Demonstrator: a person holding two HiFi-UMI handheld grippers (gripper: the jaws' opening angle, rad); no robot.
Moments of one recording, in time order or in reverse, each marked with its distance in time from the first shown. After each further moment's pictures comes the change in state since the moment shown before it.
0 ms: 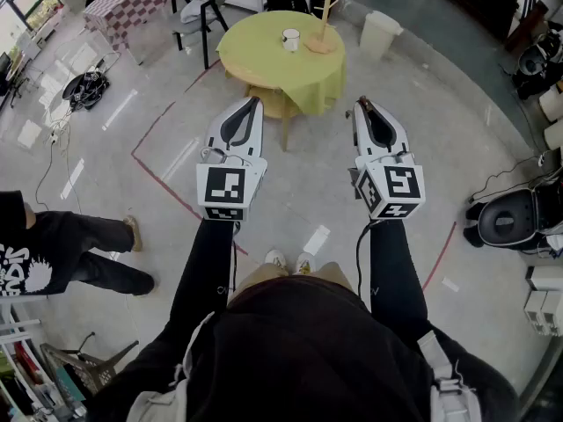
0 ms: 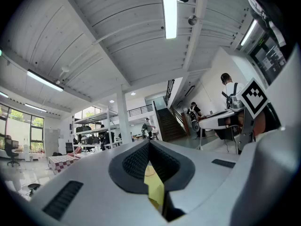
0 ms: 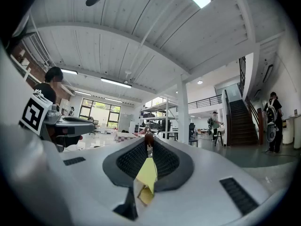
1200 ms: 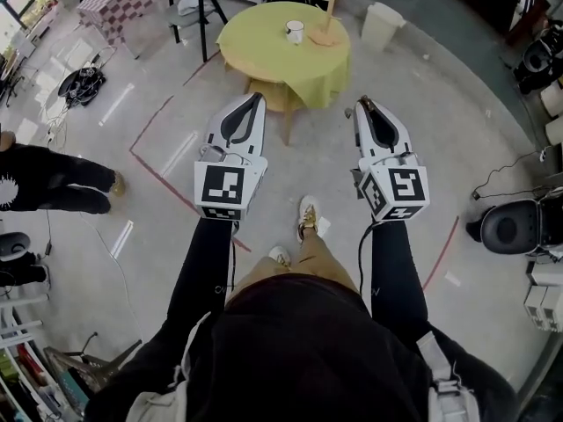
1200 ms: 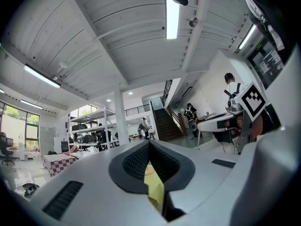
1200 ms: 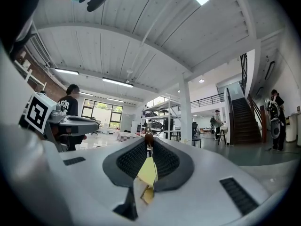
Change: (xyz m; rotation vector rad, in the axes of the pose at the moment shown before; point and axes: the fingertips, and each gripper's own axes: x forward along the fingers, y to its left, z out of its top) left arm 0.009 0.024 -0.021 -0.012 -0.003 -0.047; right arm 0.024 0.020 -0.018 0.015 0.000 0.025
